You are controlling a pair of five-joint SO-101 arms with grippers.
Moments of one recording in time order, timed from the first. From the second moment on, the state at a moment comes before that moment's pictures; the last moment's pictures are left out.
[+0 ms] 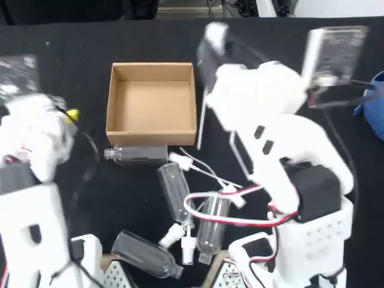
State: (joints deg) left arm -19.6 -52.7 35.6 58.8 -11.5; right arm -17.0 -42.1 0.8 56.6 -20.7
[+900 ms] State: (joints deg) left arm 8.9 -96.4 81.2 26.0 0.1; right arm -23.9 -42.6 13.2 29.3 -24.6
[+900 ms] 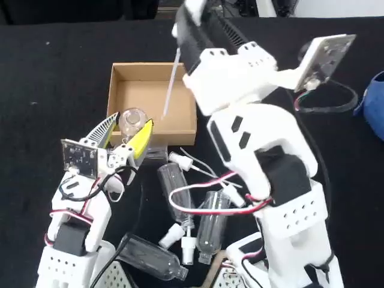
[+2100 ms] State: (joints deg) left arm 12.0 -97.3 81.5 27.6 0.3; right arm -34.5 -52.0 42.9 -4.7 -9.3
